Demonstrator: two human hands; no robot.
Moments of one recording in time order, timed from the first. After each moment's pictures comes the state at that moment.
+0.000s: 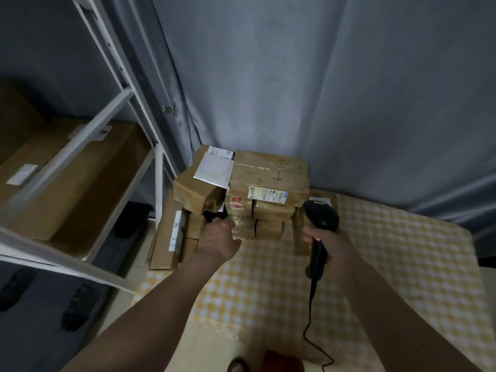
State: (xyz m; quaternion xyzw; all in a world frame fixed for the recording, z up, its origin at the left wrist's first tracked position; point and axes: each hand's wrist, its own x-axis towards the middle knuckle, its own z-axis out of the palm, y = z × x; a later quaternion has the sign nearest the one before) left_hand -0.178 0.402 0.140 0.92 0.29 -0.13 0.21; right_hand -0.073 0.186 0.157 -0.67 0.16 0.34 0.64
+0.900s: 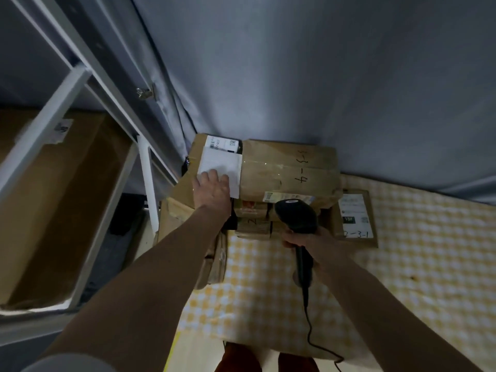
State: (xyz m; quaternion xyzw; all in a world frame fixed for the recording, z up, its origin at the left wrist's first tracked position) left_hand -0.036 0.540 0.076 0.96 0.24 -0.14 -0.10; right_hand -0.029 0.311 0.111 -0.69 0.14 0.42 0.58
